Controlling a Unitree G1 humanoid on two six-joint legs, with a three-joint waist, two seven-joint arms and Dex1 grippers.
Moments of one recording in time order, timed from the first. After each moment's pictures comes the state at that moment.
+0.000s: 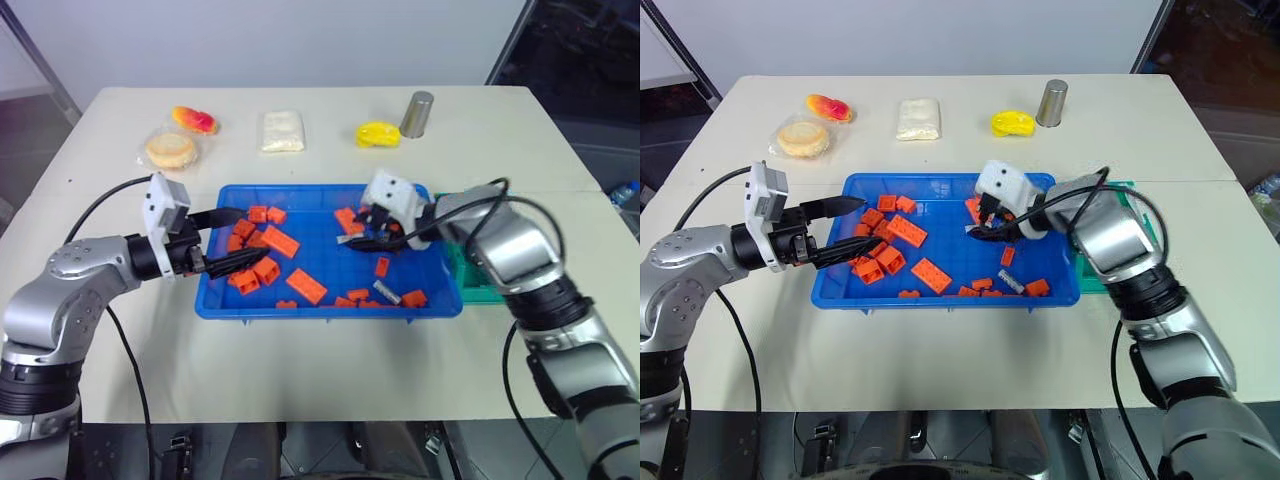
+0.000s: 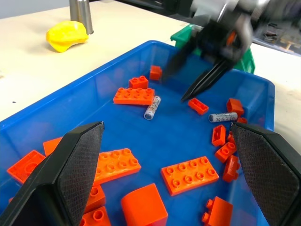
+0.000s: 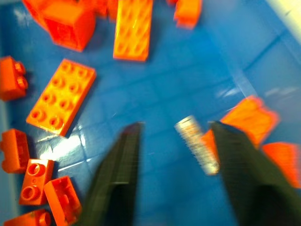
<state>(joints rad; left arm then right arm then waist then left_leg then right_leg) -0.33 0.77 0.17 -0.28 -0.71 0.64 -0.96 -0.81 -0.67 0.33 -0.15 0.15 0.84 1.02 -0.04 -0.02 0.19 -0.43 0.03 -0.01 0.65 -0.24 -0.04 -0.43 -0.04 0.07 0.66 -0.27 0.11</state>
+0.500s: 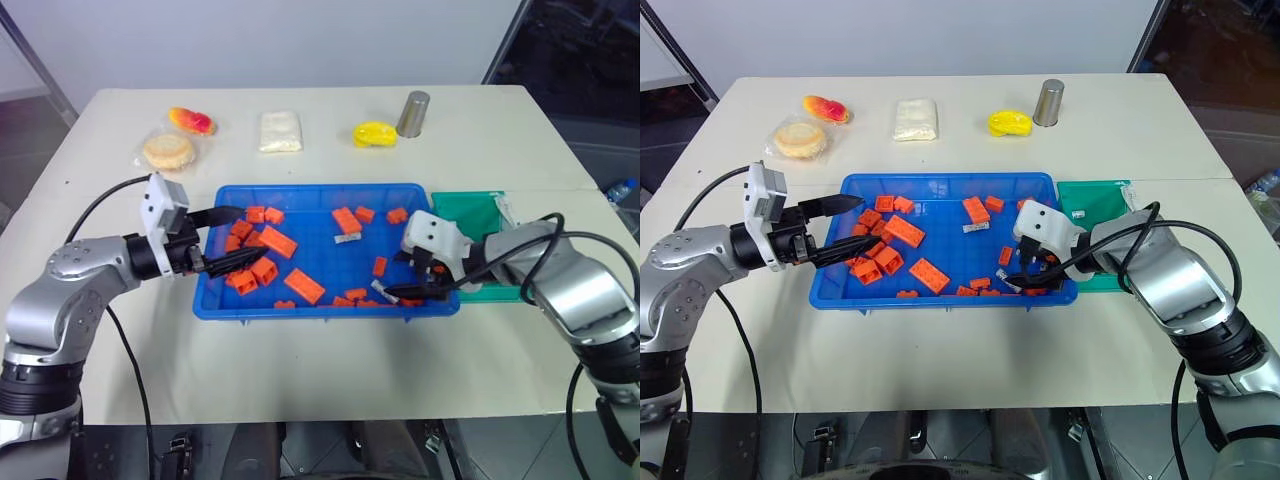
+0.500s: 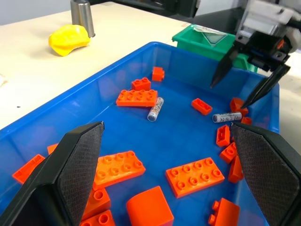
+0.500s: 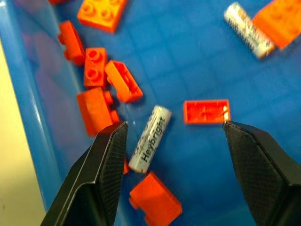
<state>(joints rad) -0.32 0.75 0.17 -0.26 -0.68 0.60 -0.96 -0.56 -0.89 0.26 -0.41 0.23 0.99 1.02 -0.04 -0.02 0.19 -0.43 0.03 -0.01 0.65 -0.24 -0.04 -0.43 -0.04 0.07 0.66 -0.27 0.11</state>
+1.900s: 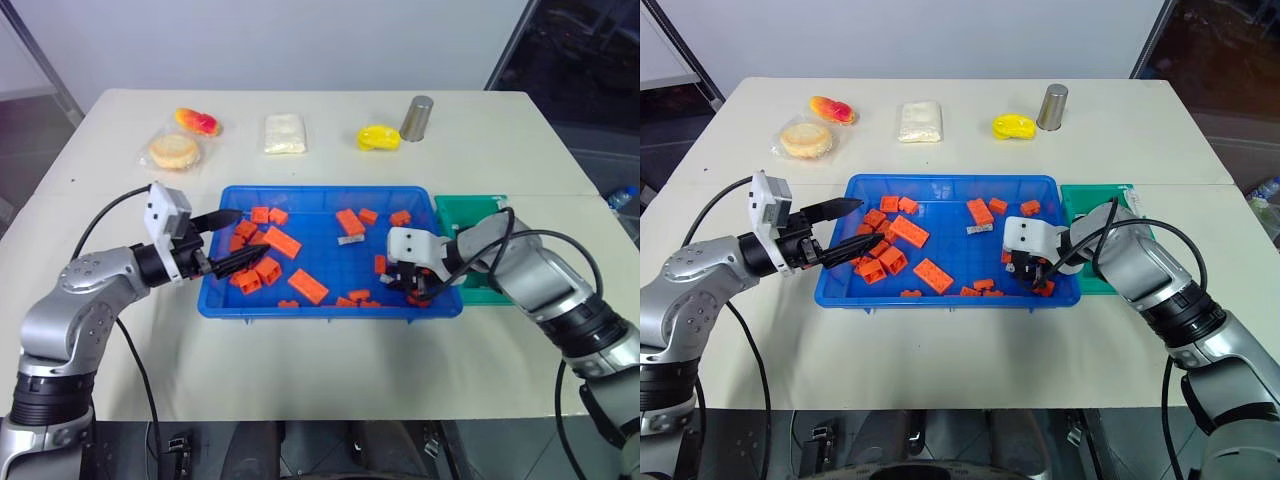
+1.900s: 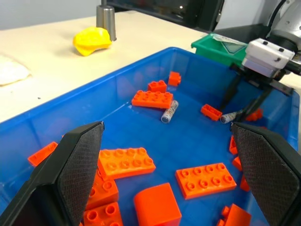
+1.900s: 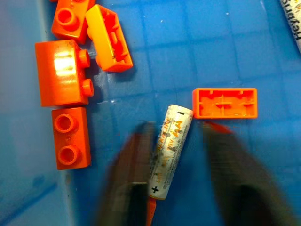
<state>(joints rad) -0.27 0.69 0.18 -0.28 -0.68 0.58 -0.87 -0.69 -0.84 0.49 -0.09 -0.01 0.62 1.18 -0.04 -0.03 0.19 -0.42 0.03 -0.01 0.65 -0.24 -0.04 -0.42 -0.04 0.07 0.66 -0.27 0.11</state>
